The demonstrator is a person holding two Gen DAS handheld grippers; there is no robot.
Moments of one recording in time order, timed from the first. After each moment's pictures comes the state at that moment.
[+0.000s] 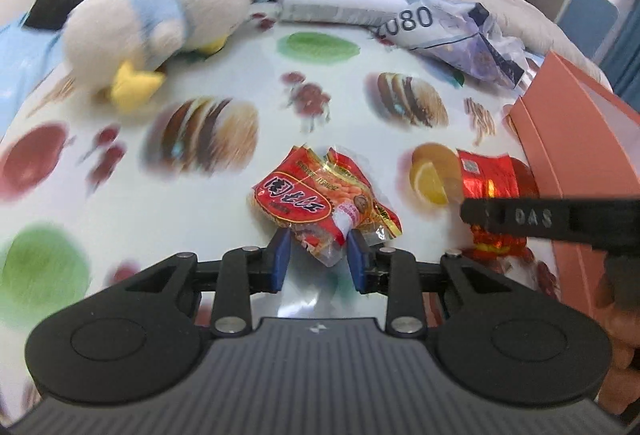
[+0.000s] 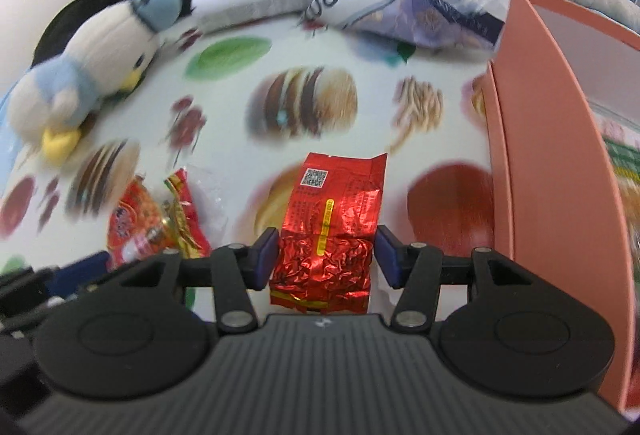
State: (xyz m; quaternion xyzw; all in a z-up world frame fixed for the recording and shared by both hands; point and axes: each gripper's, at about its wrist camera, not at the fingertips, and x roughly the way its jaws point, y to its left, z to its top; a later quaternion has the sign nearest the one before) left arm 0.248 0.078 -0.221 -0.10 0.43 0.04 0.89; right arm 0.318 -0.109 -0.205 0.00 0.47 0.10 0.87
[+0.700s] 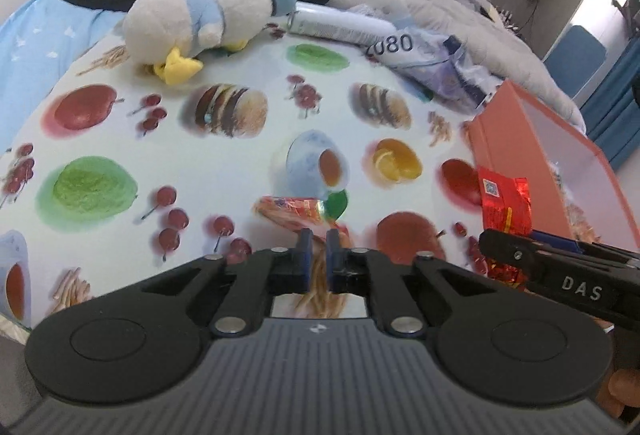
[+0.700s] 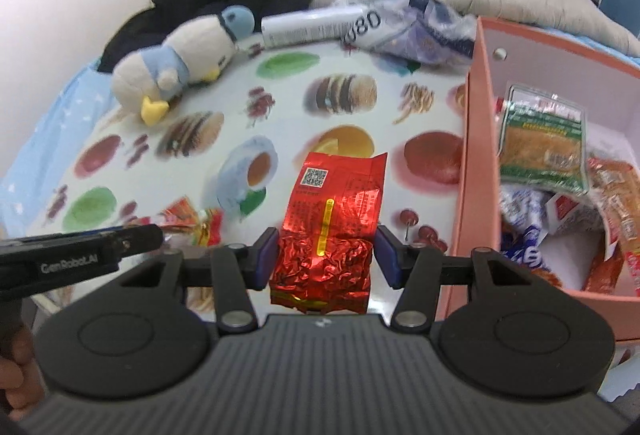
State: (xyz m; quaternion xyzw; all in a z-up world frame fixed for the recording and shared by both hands) left arm 0.162 0.072 -0.164 -0.15 0.41 0.04 0.90; right arm 0.196 -0.139 -0.143 0.00 0.41 0.15 0.90
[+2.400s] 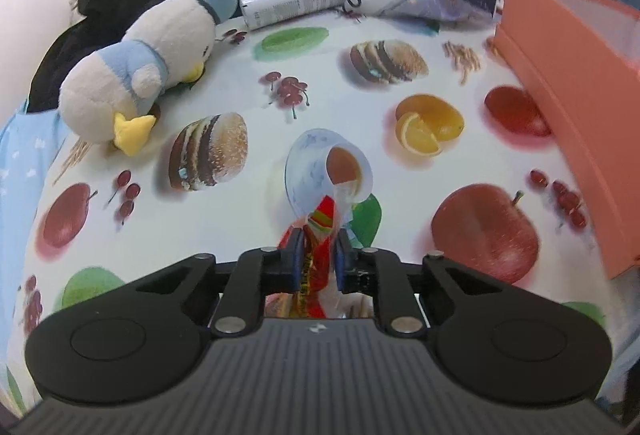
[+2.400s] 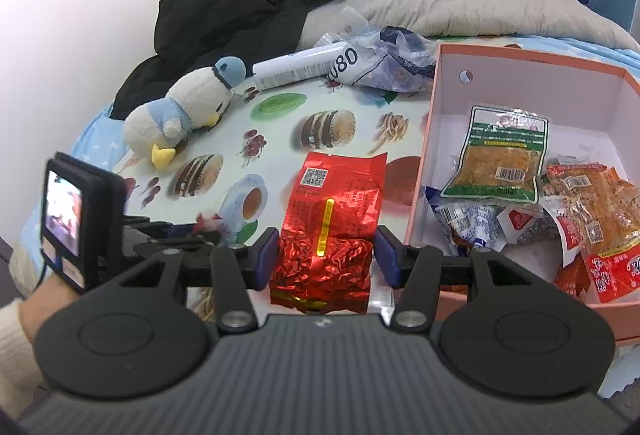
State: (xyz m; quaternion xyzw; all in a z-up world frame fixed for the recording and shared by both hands) left arm 0.239 0.033 -0.213 0.06 0.45 0.03 0.89; right arm 0.186 -0.194 -0.121 0.05 0.39 0.17 0.90
